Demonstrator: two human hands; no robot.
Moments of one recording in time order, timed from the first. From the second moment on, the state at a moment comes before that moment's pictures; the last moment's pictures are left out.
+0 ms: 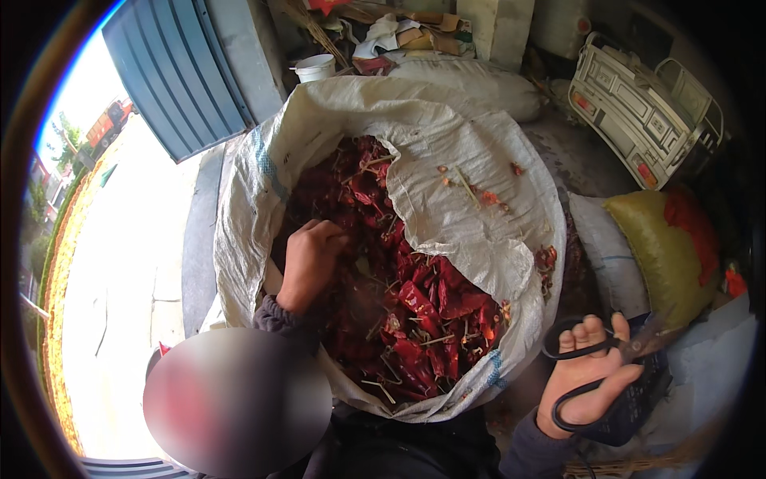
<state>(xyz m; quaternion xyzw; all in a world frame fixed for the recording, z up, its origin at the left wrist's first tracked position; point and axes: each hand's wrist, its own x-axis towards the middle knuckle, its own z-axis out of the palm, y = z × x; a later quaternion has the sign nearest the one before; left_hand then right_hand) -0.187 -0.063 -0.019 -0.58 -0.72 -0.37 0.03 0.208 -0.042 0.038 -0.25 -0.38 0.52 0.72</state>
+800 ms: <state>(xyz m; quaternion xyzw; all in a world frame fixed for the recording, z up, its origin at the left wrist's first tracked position) -0.073 -0.152 0.022 -0.18 -0.50 -0.62 -0.57 0.092 -0.093 0.016 -0.34 -0.68 0.53 0.37</state>
